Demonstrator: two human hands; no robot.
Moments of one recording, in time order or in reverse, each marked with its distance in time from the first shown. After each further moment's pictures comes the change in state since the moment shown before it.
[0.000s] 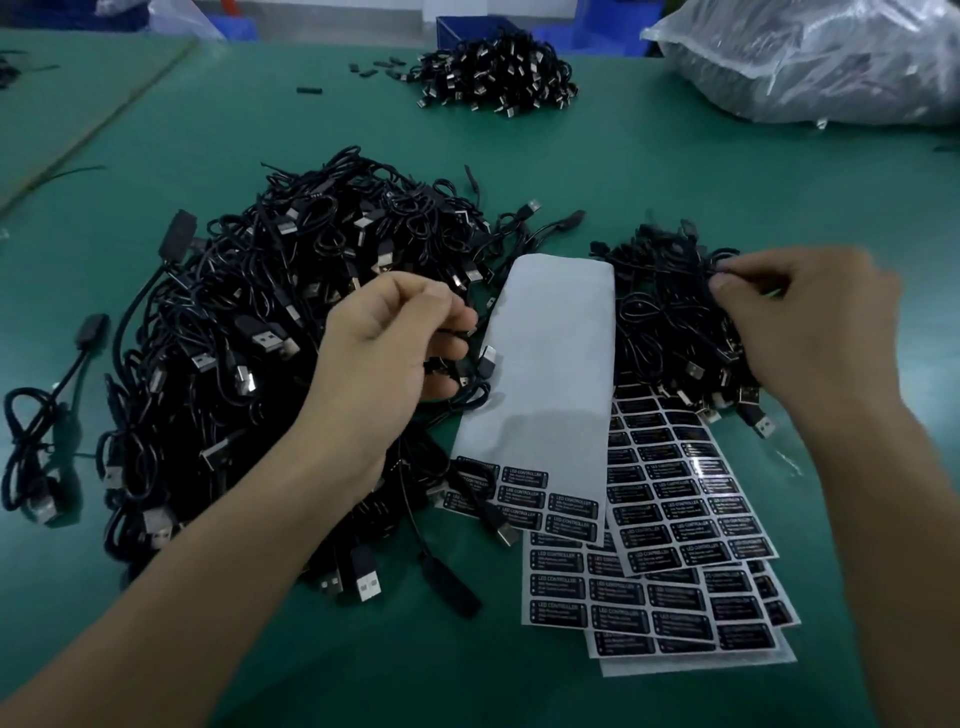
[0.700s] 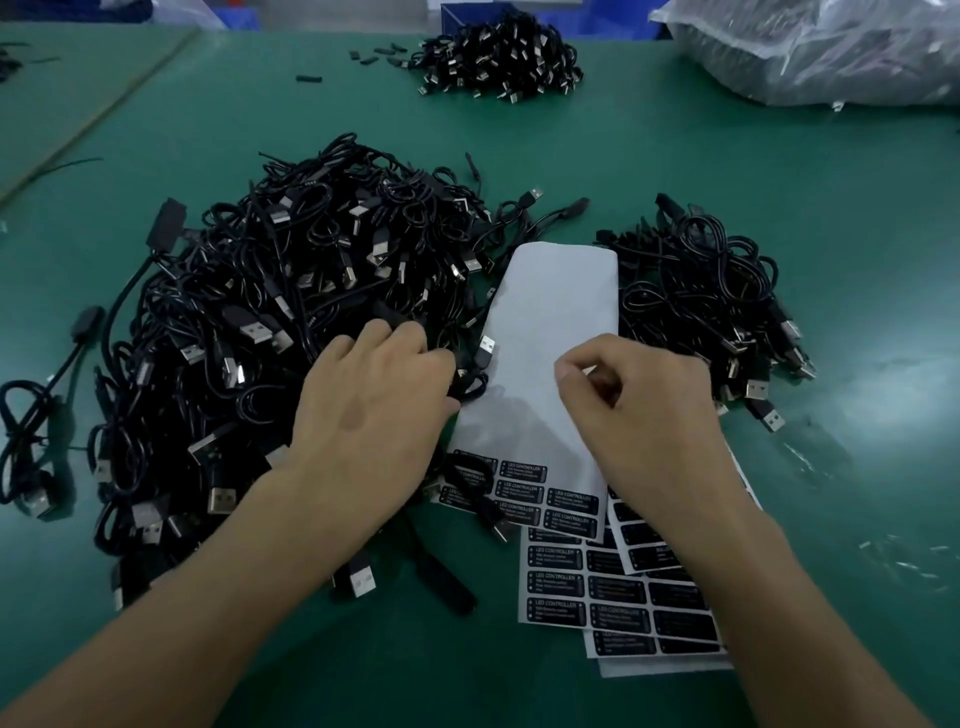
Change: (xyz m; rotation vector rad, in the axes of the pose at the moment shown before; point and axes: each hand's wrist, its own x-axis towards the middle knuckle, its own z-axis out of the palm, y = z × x) left_hand -0.002 -0.028 -0.011 1.585 -0.132 0.445; right_hand -0.079 -0.028 0.046 0.213 -0.328 -0.150
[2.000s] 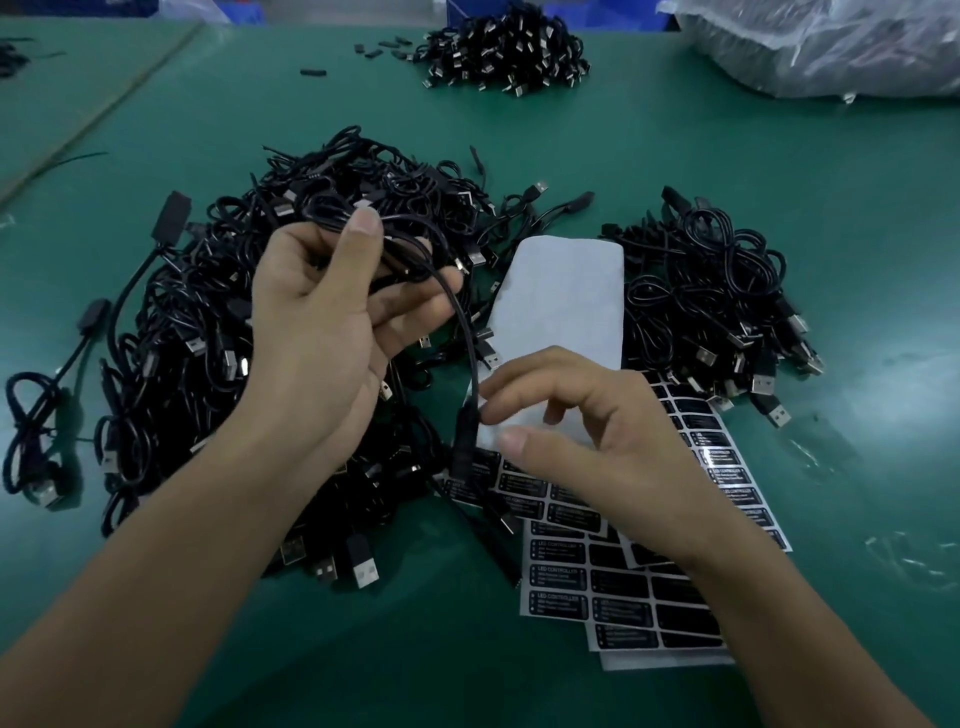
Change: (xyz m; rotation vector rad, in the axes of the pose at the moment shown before) left_hand 0.014 -0.001 -0.035 -1.929 0.394 -0.417; right_hand -0.011 -0.016 -0.001 0.623 -0.433 -0.123
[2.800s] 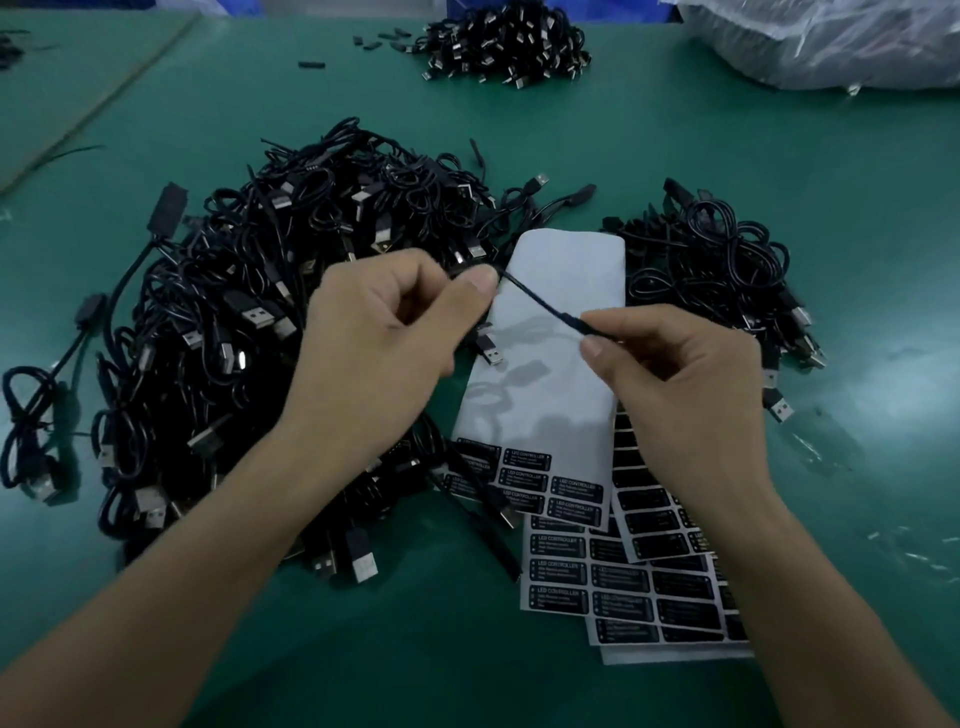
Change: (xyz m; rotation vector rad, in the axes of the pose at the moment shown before) left_hand -0.010 -0.011 -0.001 0.787 -0.193 0.287; right_hand 0.005 0.008 -0.020 -0.195 0.565 0.020
